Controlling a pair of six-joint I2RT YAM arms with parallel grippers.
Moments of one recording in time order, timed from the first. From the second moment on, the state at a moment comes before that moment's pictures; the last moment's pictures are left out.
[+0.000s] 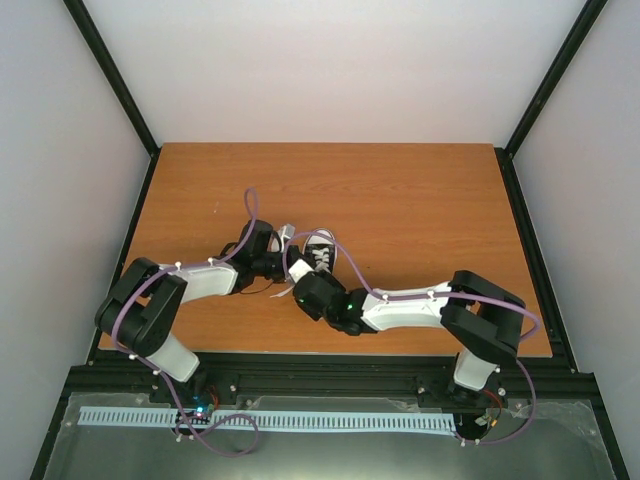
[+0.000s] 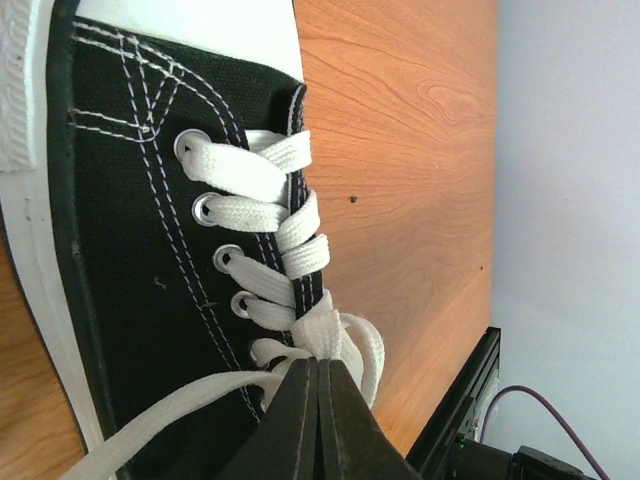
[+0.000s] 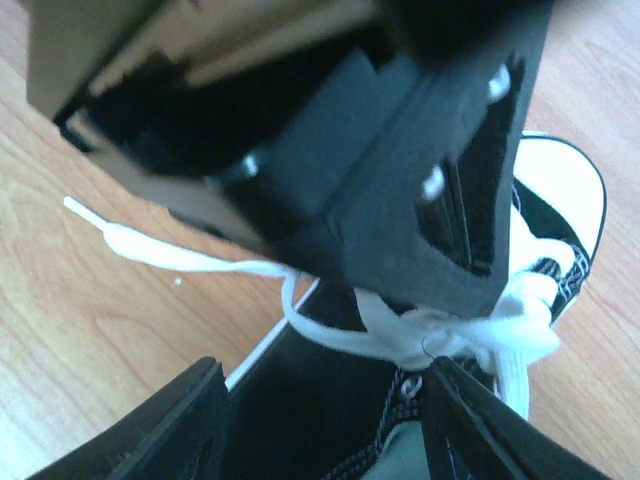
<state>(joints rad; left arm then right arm) -0.51 1.57 0.65 0.24 0.61 -0.90 1.16 1.67 0.86 0.00 0.48 0.05</state>
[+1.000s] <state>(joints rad) -0.50 1.57 0.65 0.22 0.57 -0.92 1.14 1.73 0.91 0.01 0.56 0.14</state>
